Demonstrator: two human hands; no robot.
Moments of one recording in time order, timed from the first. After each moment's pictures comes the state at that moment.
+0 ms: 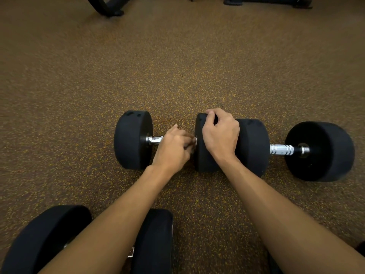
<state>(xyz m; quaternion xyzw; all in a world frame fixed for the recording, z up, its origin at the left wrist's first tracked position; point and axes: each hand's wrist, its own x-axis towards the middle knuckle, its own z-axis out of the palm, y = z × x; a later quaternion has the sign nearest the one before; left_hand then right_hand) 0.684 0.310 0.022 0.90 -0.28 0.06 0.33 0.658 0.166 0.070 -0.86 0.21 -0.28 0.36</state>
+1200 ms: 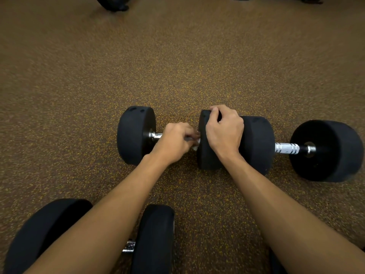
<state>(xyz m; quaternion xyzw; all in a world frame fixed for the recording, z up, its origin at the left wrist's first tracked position) 0.699 0.319 0.034 0.88 -0.31 -0.02 0.37 0.660 0.165 0.066 -0.86 0.20 -0.29 0.36</state>
